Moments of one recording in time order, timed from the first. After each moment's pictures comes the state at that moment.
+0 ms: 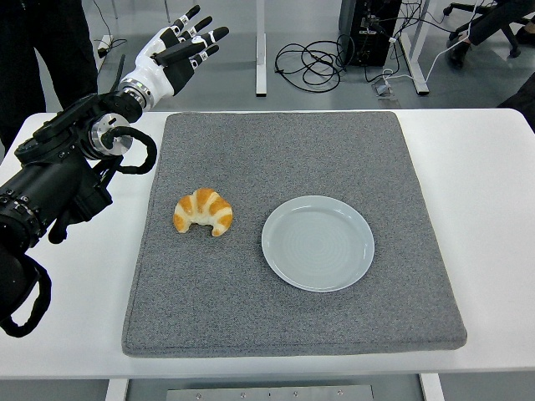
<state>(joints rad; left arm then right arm) -1.24 0.00 -0.48 -0.21 -0.10 -0.32 -0.16 -0.12 0.00 0.03 0.15 -0.08 -0.06 0.22</state>
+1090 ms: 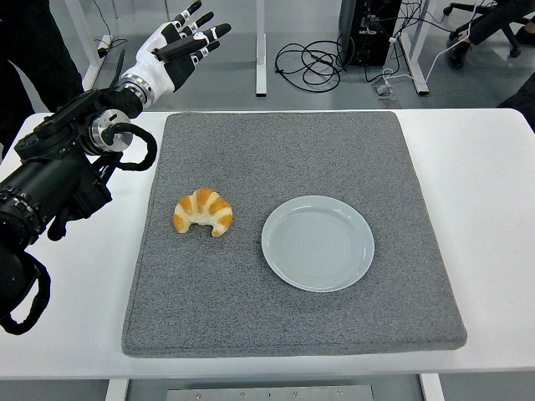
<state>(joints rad) -1.25 0.00 -0.45 -0.21 -0.08 -0.32 -0.17 -0.12 0.00 0.03 0.15 -0.08 -0.06 0.22</state>
